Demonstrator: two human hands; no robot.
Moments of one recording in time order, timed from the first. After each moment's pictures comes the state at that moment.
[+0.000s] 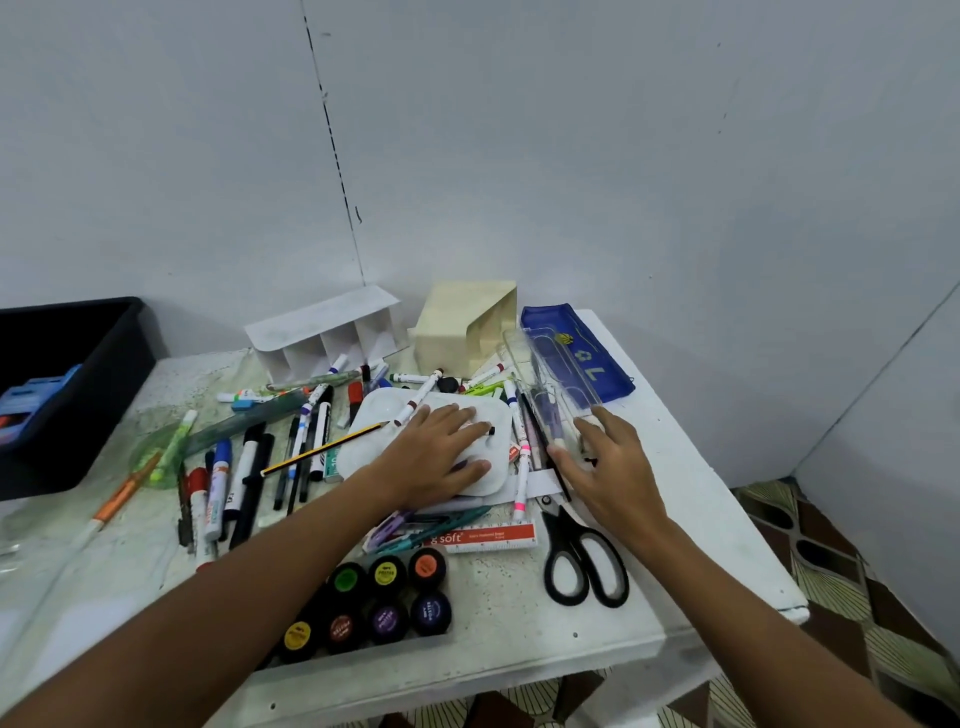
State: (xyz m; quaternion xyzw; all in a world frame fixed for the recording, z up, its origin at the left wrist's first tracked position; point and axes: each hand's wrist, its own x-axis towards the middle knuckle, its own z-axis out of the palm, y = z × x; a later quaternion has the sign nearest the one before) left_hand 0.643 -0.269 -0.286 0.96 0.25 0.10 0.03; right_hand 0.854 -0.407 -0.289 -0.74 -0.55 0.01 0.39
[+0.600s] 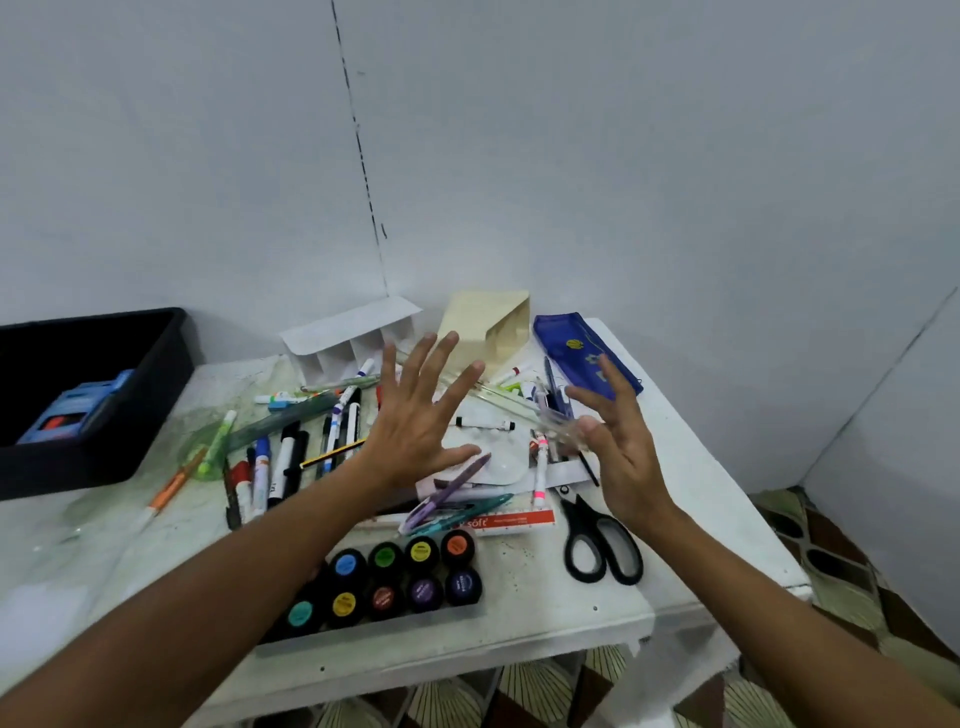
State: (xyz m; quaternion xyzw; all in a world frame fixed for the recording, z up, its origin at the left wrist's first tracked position) left_hand 0.609 -0.274 -0.243 0.90 0.22 0.31 -0.20; right_hand 0.814 -0.430 -0.237 -0.50 -0.53 0.24 0.65
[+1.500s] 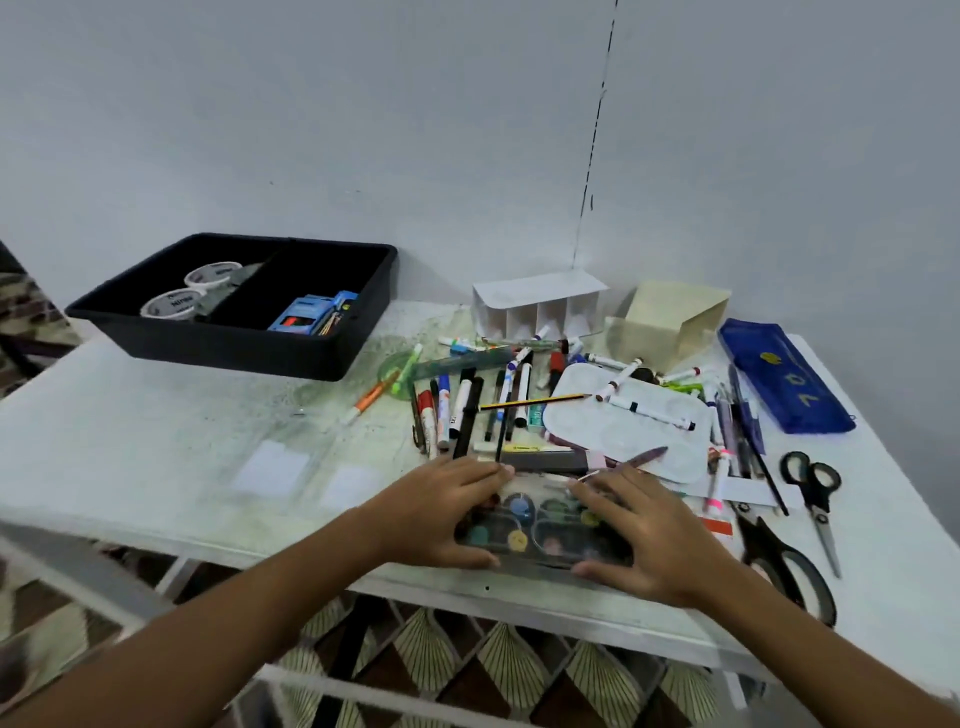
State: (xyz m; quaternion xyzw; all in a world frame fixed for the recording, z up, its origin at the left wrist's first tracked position) left_hand 0.418 -0.364 -0.266 0.95 0.28 0.09 0.03; right_hand 0.714 -0.414 -0.284 -0.43 -0.89 -0.05 0.18
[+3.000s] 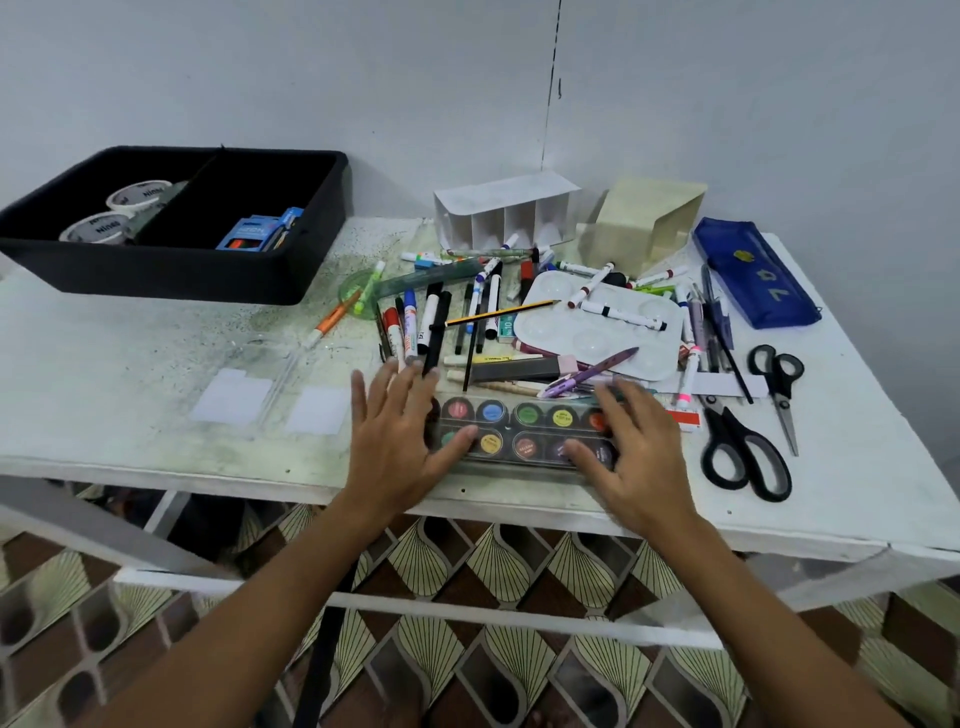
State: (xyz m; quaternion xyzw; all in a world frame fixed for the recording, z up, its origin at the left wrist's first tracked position) left_hand 0.437 -0.400 -0.310 0.80 0.56 0.24 -0.03; right_hand 0.697 -0.458 -0.314 -0.66 -0.69 0.04 0.29
